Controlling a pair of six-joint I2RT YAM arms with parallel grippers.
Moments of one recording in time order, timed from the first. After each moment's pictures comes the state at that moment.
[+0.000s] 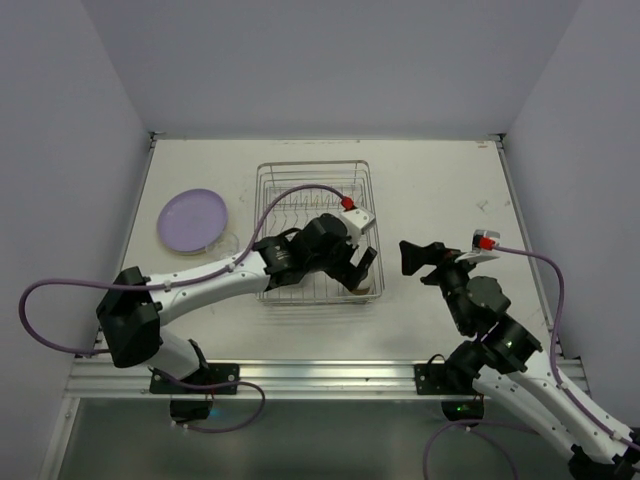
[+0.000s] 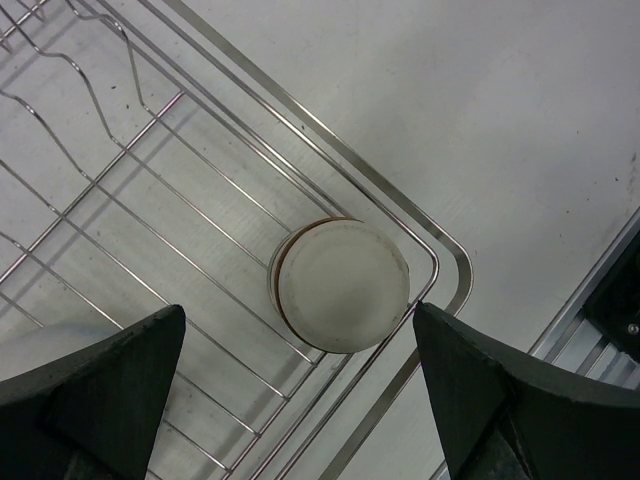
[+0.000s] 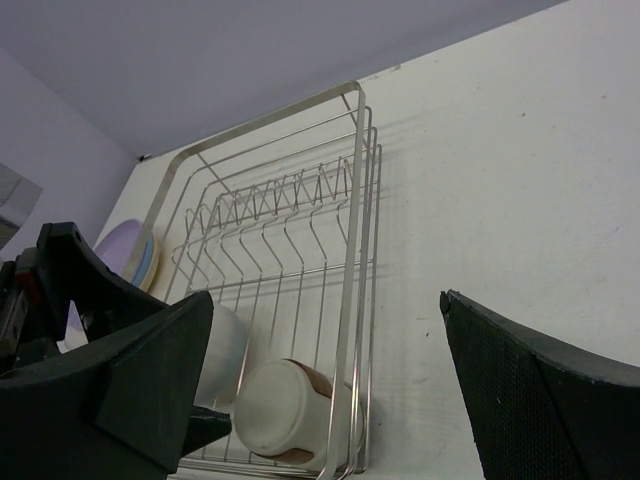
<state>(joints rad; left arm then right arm) -1.01 1.49 1.14 -0.31 -0.09 -0.23 0.73 0.36 0.47 -0.18 0.53 0.55</state>
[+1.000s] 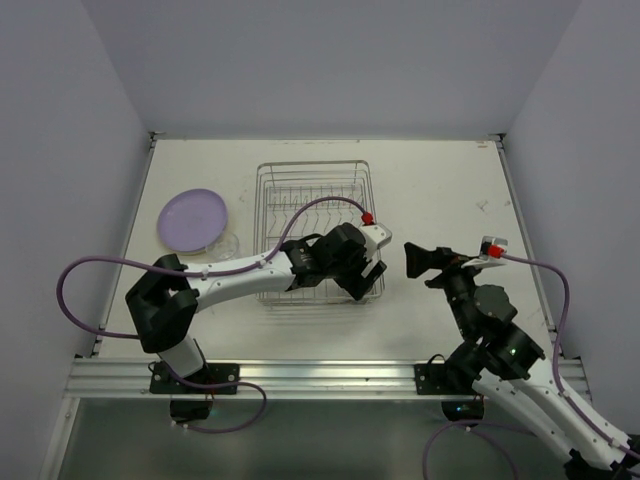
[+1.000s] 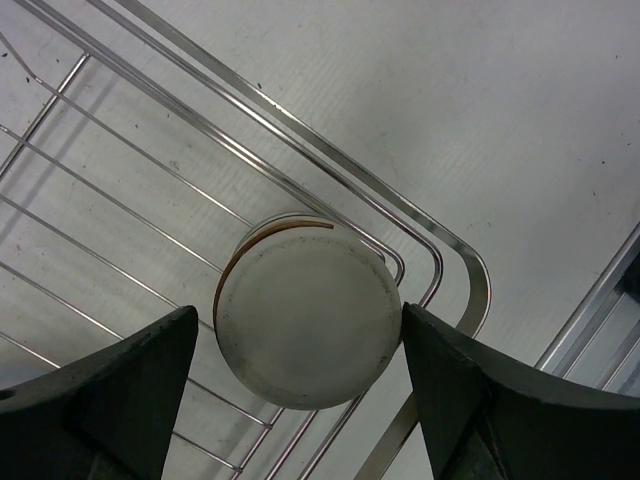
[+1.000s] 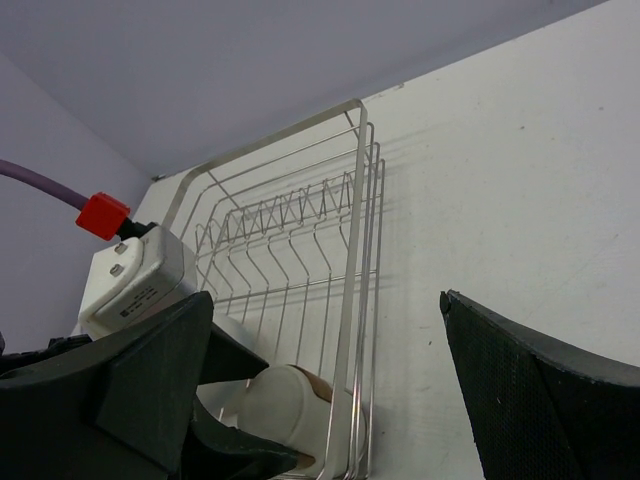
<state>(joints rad) -1.04 1.66 1.18 -0.29 -0.03 -0.18 0.73 0.28 0.43 -0.17 0.54 0.55</state>
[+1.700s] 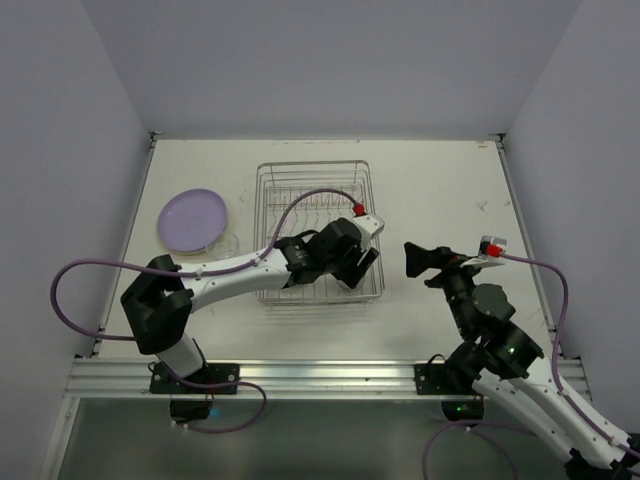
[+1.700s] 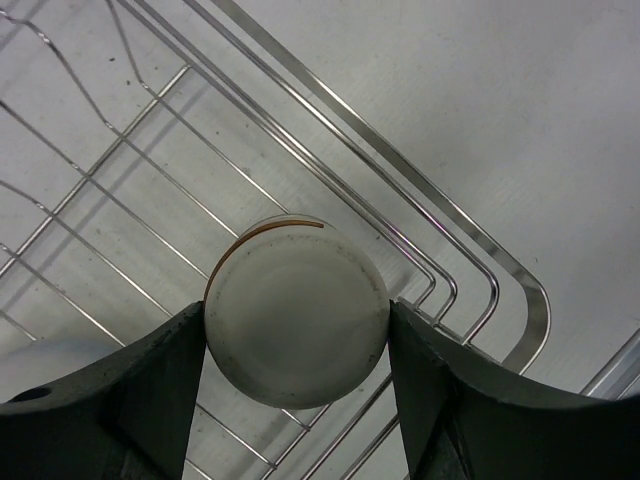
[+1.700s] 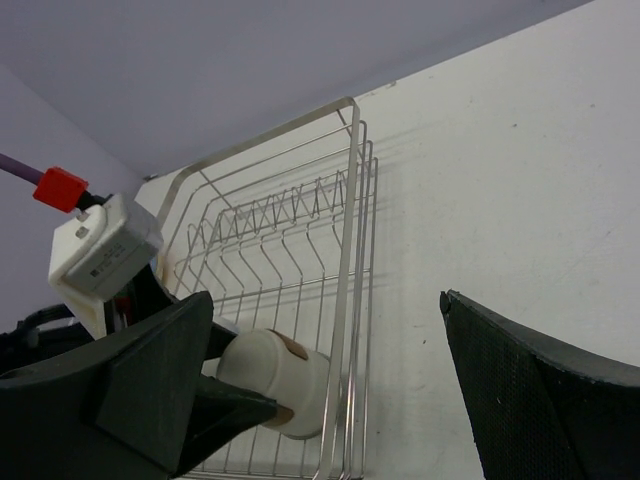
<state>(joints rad) -1.02 1.65 1.18 -0.28 -0.14 -0.19 0.73 0.28 0.42 -0.17 0.56 0.55</state>
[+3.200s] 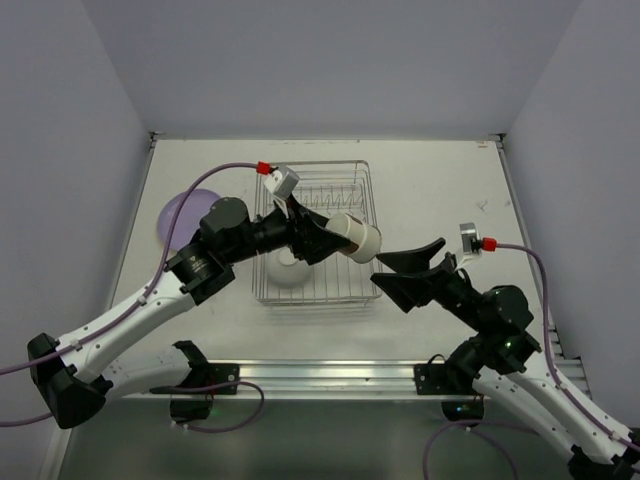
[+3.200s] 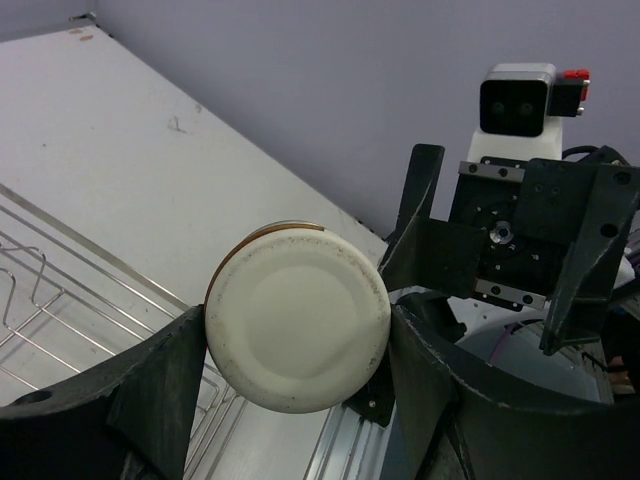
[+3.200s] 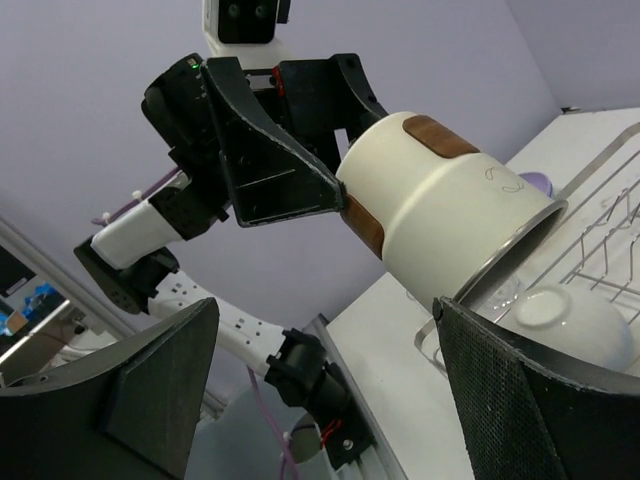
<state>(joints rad) -0.80 1.05 0.99 0.02 0.35 -0.49 0.73 0.34 0.45 0.23 -0.24 0.80</state>
